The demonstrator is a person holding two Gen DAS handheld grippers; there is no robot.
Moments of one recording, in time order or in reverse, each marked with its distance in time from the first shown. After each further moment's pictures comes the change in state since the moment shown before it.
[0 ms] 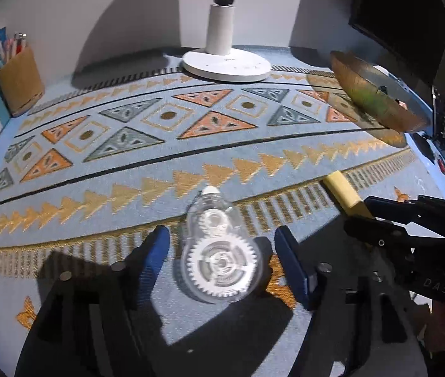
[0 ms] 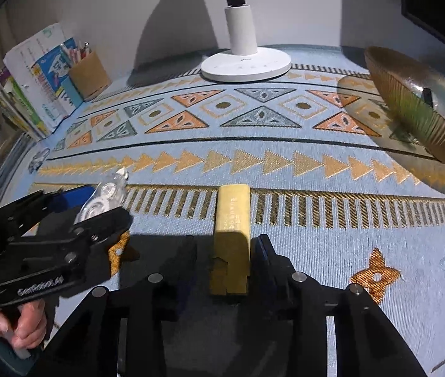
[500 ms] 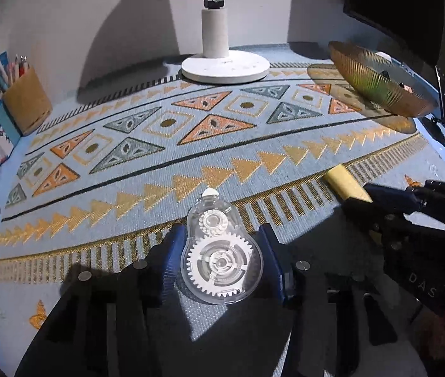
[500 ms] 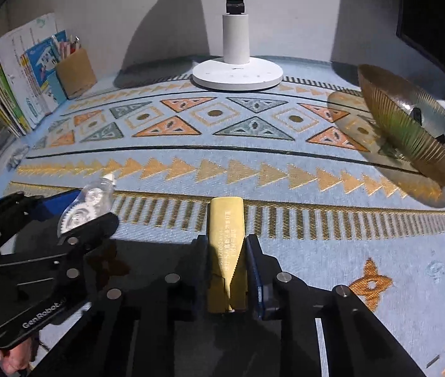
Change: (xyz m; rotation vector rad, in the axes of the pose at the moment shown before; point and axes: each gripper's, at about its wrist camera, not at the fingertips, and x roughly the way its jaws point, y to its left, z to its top) left arm -0.002 -0.019 -0.002 0.076 -0.028 0.082; right arm 0.003 0.013 0.002 -0.020 -0.043 -0.078
